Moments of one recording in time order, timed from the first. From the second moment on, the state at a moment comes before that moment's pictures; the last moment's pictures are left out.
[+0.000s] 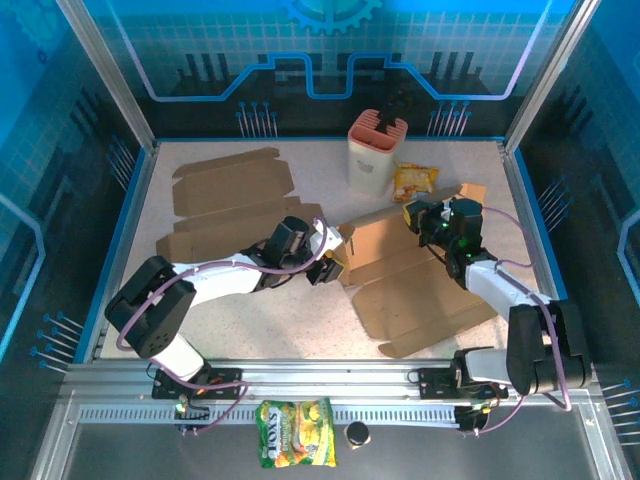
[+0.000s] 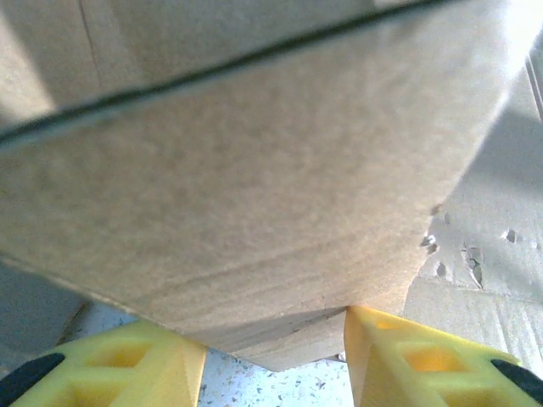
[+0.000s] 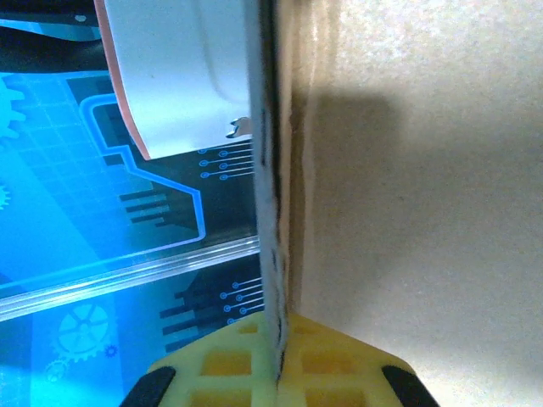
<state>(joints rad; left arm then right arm) -0.66 1.58 0.79 0.14 0.34 0.05 0.10 1.31 0.60 0.37 -0.41 1.49</state>
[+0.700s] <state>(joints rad) -0.49 1.52 0.74 0.12 0.24 -0.08 0.10 1.26 0.61 0.40 -0.43 1.47</state>
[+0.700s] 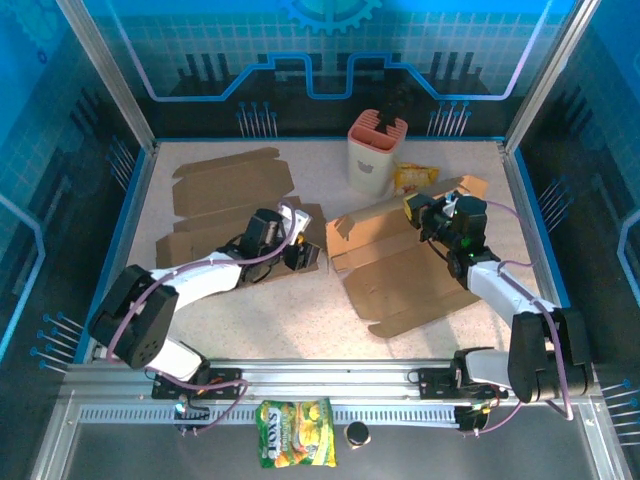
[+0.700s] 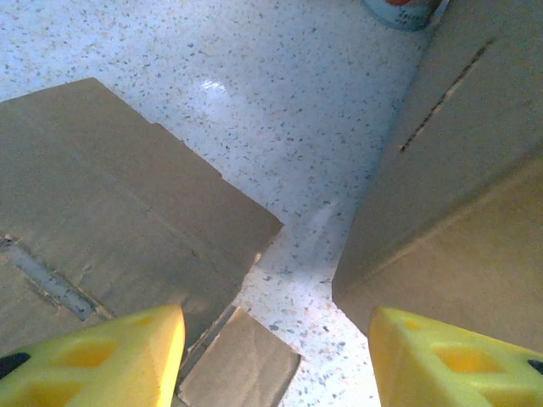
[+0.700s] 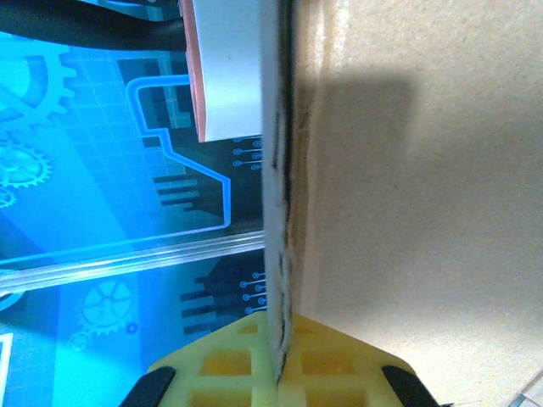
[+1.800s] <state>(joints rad) -0.63 1.58 0.70 0.15 0.24 0.05 0.10 1.23 0.46 0.49 -0.48 1.40</state>
